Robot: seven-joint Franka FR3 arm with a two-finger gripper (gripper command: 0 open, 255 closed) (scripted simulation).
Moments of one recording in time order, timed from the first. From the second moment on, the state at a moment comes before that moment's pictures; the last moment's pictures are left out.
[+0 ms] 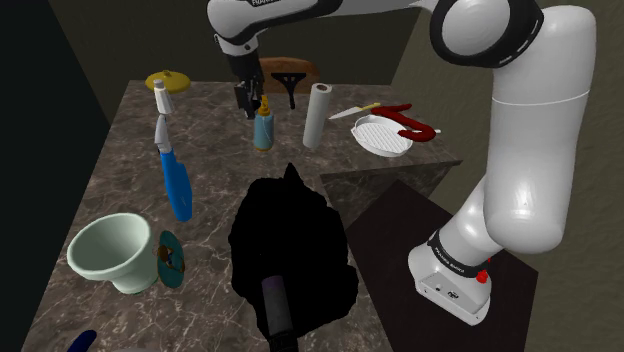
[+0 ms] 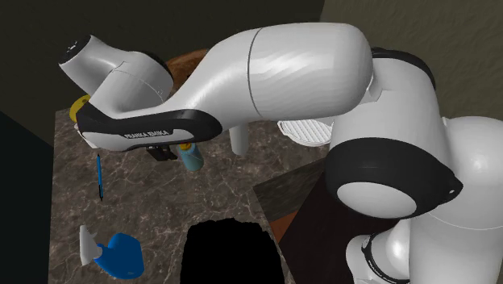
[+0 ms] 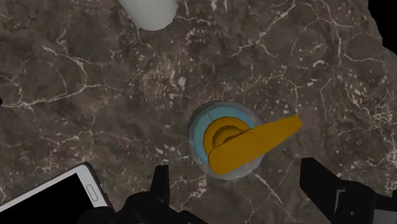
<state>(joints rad) 0.17 0.52 0.08 -1.44 -0.18 1.75 -0.30</state>
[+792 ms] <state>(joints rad) 0.16 0.53 0.08 -1.51 -0.18 1.84 -0.30</state>
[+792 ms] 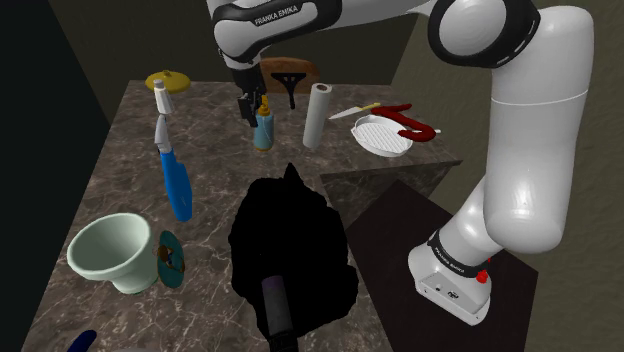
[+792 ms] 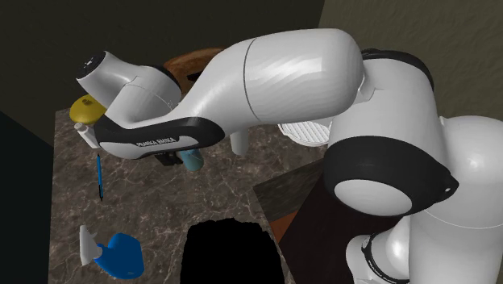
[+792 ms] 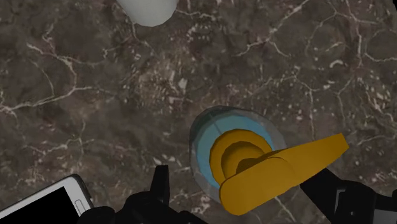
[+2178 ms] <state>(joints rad) 0.16 0.50 0.08 -1.44 -0.18 1.73 -0.31</state>
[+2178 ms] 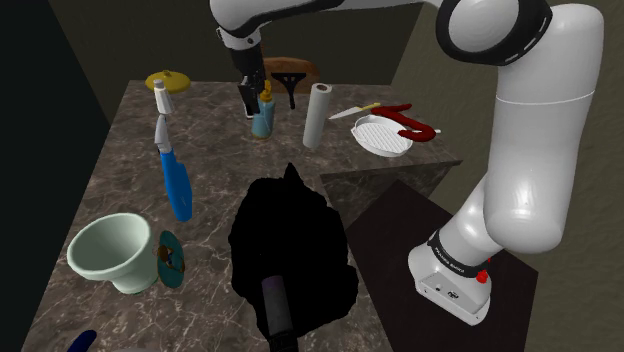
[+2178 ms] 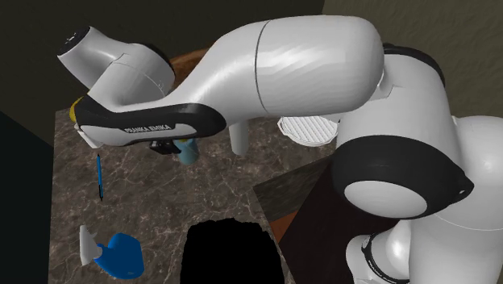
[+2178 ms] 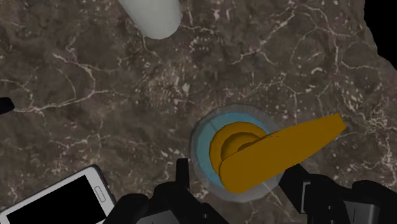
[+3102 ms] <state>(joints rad) 0.16 0.47 0.08 -1.29 -0.17 1.56 -0.34</state>
